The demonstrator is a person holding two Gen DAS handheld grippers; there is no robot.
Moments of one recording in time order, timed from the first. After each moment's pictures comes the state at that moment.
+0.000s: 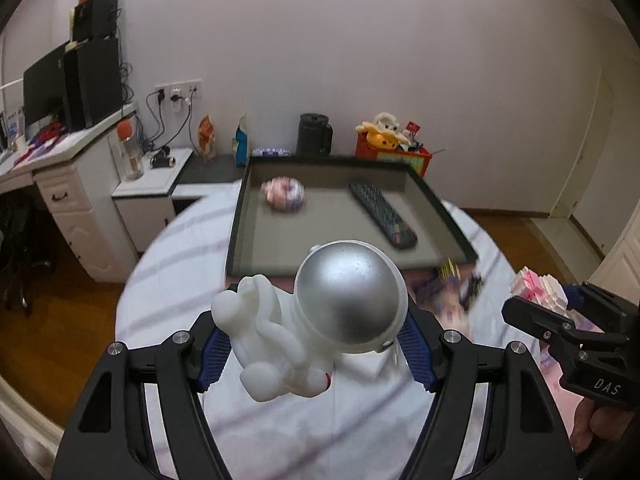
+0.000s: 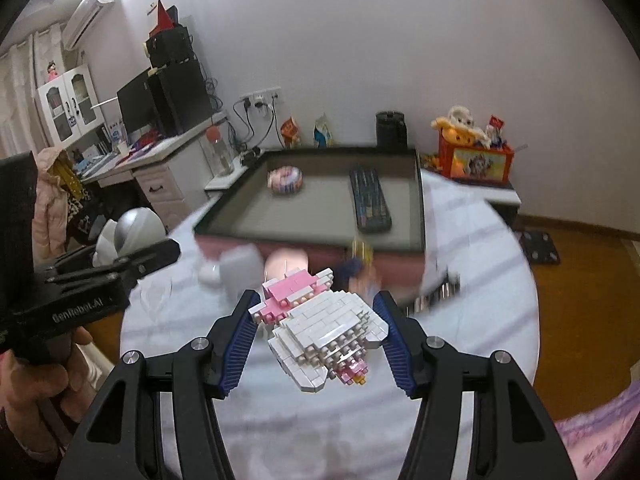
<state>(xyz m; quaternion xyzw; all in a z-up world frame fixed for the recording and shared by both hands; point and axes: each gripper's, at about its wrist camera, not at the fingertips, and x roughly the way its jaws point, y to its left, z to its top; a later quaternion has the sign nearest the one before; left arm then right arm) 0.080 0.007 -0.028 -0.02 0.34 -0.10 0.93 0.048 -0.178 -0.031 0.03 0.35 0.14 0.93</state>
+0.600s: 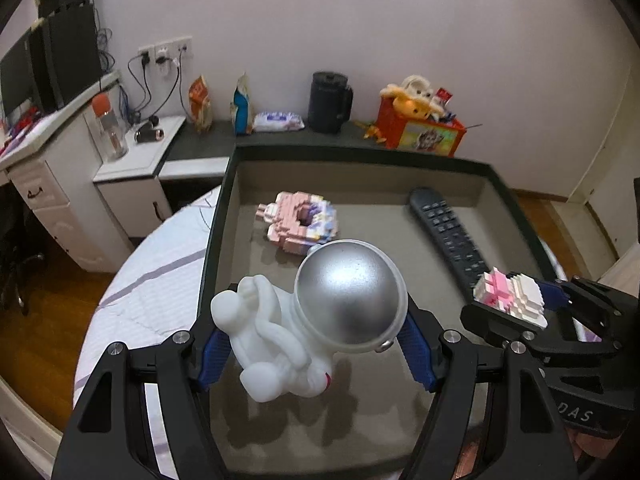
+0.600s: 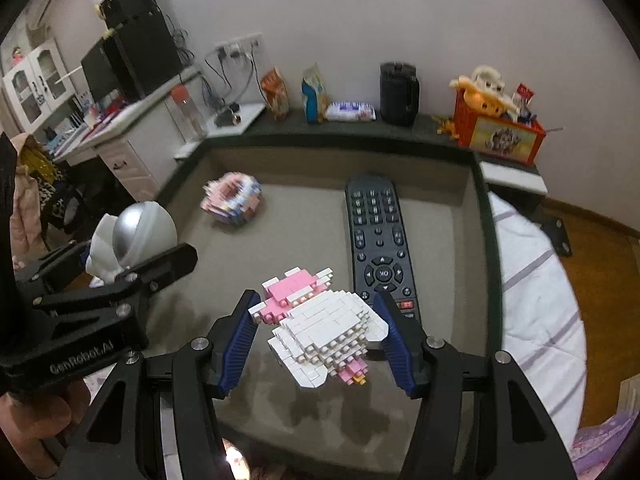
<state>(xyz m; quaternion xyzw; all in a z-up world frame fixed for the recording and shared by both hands) 0.251 -0.001 -0.091 -0.02 0.43 -0.08 0.90 0.236 -0.150 -0.088 0.01 0.46 0.13 0.88</state>
